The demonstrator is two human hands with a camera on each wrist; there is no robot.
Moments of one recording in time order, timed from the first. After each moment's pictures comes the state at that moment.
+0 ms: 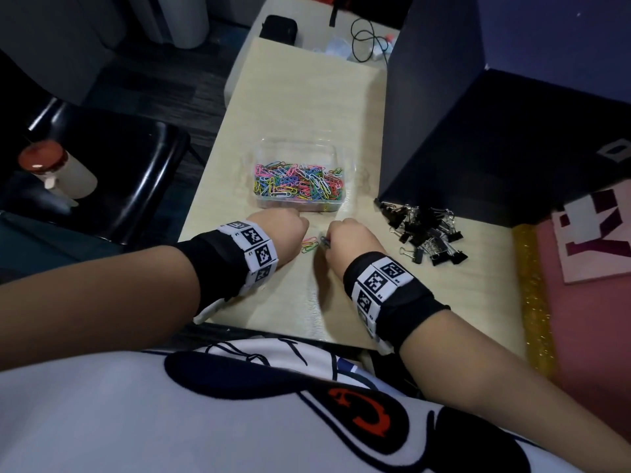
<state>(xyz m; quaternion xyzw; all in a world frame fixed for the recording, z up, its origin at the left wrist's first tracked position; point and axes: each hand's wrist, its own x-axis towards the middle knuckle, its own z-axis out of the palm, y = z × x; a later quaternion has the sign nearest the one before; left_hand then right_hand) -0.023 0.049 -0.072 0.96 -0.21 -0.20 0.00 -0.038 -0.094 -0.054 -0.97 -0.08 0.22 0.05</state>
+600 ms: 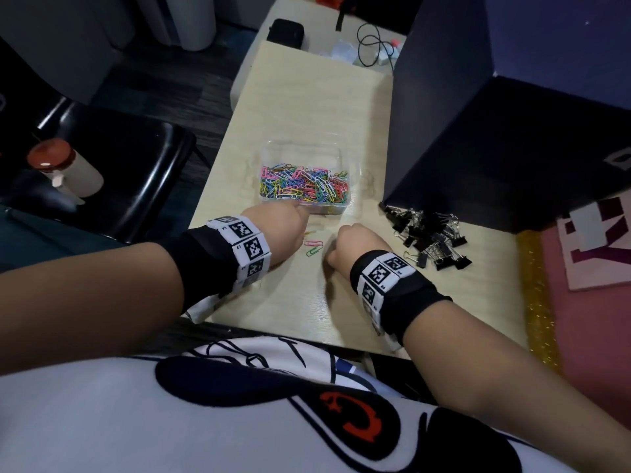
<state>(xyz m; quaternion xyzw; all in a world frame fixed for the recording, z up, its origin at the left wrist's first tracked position) -0.027 0.060 -0.055 0.97 -0.21 -0.14 0.04 -0.032 -0.094 -0.043 -0.96 -0.05 0.28 0.02</state>
